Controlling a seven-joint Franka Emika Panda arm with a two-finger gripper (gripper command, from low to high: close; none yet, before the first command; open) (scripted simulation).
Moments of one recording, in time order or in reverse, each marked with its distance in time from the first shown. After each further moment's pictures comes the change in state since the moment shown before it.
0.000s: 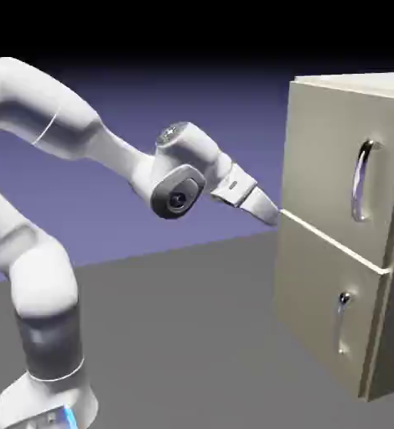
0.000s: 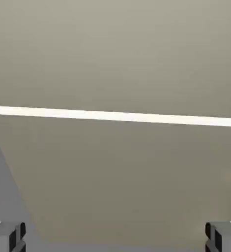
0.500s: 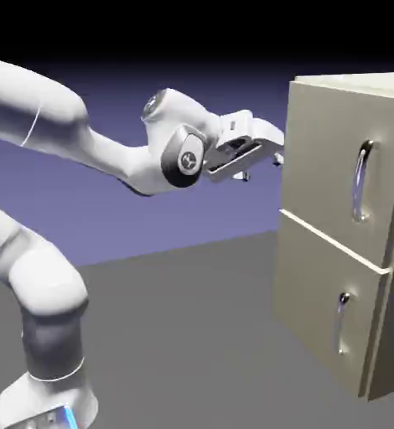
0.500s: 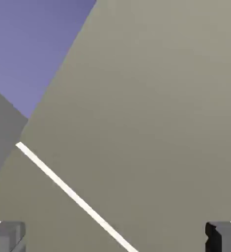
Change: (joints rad) arm 0.234 -0.123 -0.280 0.125 -0.652 -0.016 -0.277
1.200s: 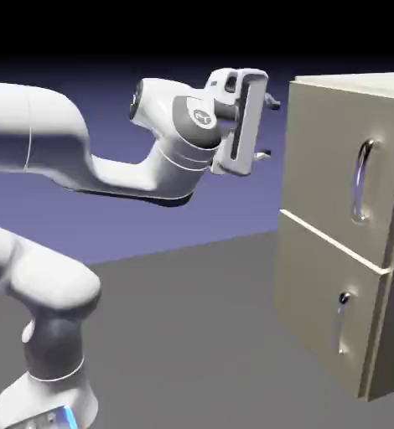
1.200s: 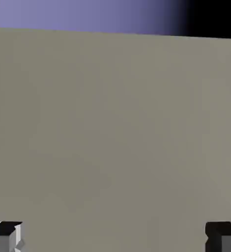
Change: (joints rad) arm 0.328 -0.172 -0.392 0.175 -0.913 -0.023 -0.388
